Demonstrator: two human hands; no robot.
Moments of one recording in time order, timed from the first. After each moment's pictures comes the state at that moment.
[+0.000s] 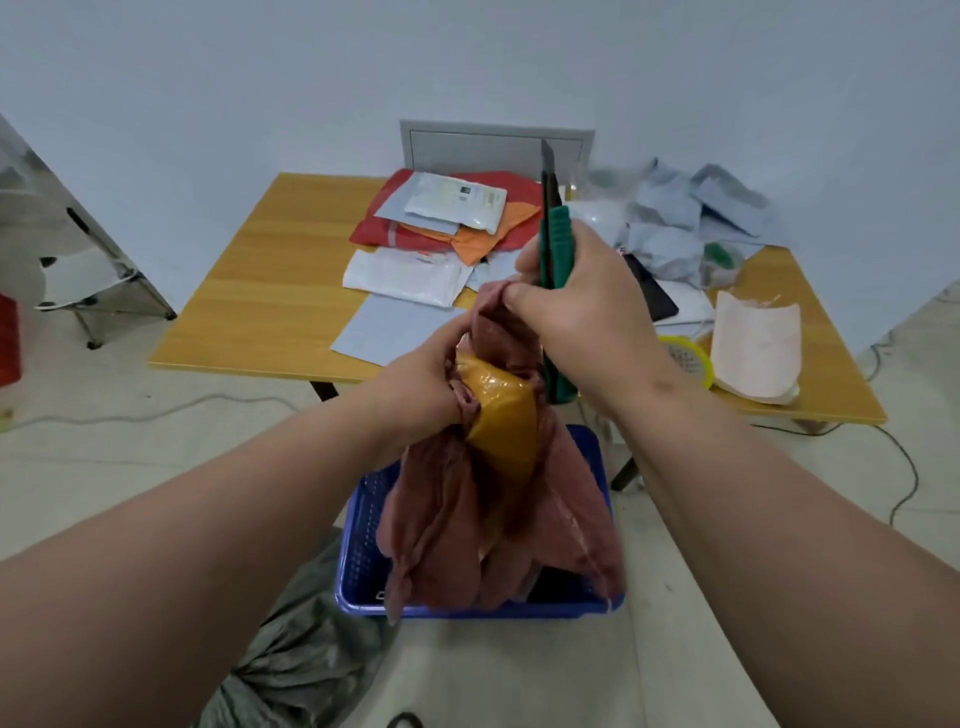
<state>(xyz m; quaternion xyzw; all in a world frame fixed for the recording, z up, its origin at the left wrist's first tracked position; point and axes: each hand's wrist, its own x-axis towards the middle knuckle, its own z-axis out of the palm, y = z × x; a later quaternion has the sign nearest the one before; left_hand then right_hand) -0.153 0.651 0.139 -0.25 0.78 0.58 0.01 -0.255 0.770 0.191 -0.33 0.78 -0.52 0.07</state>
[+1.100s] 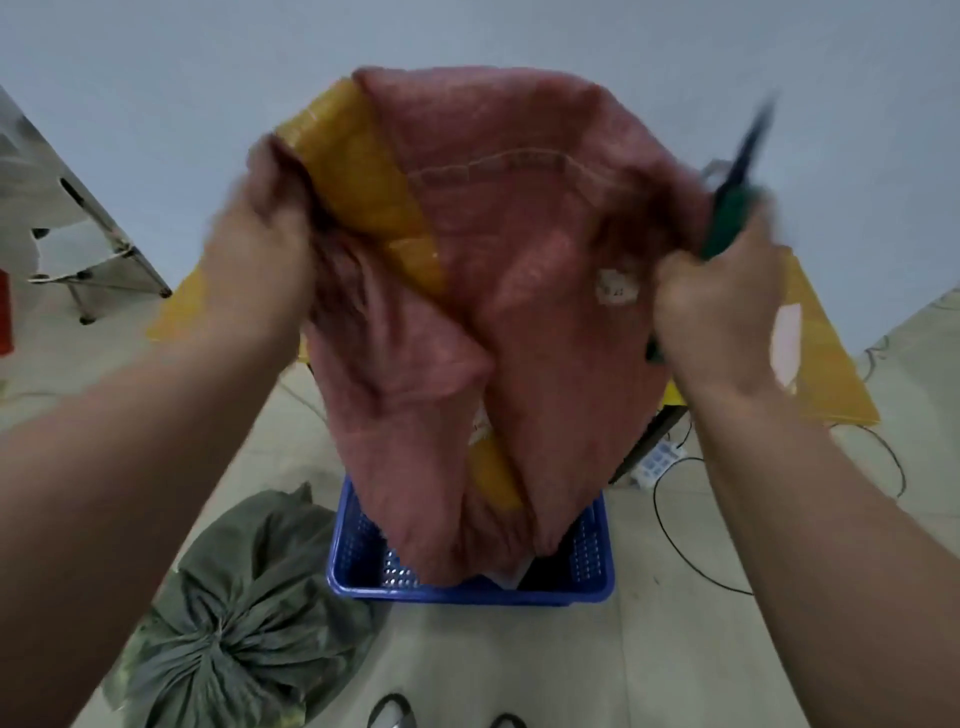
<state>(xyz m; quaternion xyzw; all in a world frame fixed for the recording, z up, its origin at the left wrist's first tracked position) -0.142 0.574 0.175 -0.37 0.75 0.41 -0.36 -0.291 0.810 0.181 -0.20 0.82 -0.53 -0.08</state>
